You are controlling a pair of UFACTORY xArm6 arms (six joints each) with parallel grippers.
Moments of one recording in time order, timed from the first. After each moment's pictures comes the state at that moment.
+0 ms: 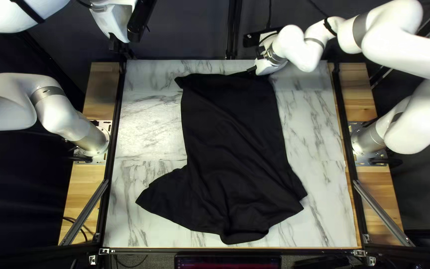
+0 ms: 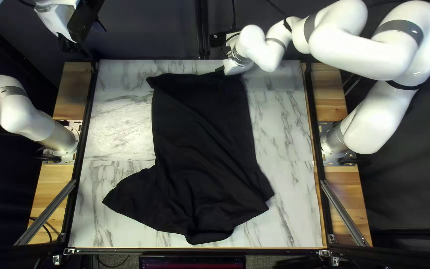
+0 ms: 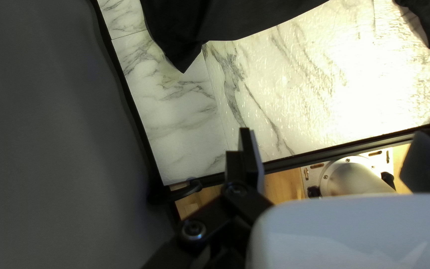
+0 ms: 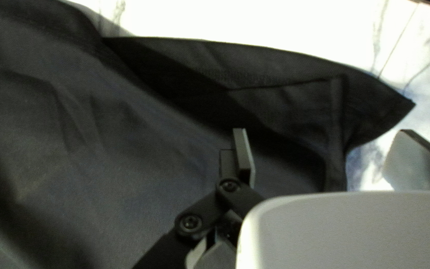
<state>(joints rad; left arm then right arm) 0.64 -0.69 -1.02 -0.14 1.57 0.87 -0.62 0.25 -0.82 -0.12 0.34 0.70</state>
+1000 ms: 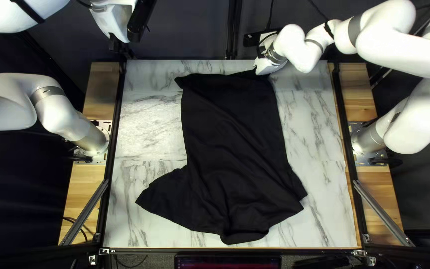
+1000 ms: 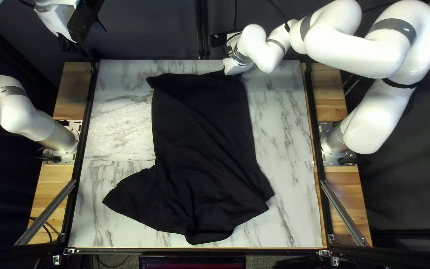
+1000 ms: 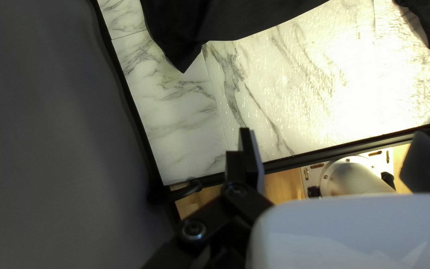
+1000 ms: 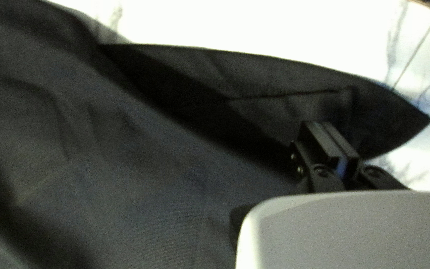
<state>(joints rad) 0.64 -0.69 -1.02 -0.14 1.57 0.87 -0.61 0.16 -0.71 -0.16 0.28 0.73</state>
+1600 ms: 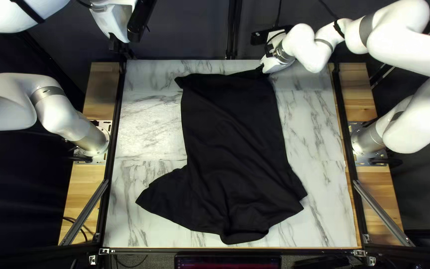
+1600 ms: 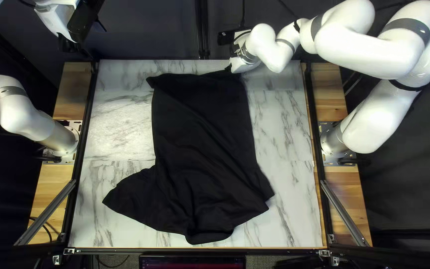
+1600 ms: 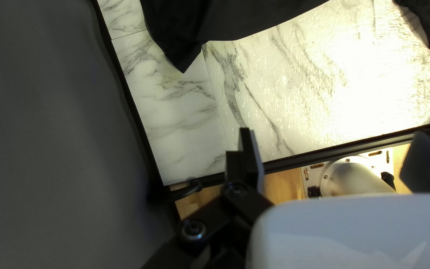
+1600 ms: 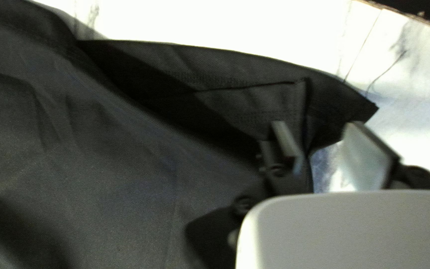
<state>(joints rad) 0.64 -0.69 -1.02 -0.14 1.57 0.87 -0.64 0.18 -0.69 -0.11 0.24 0.65</state>
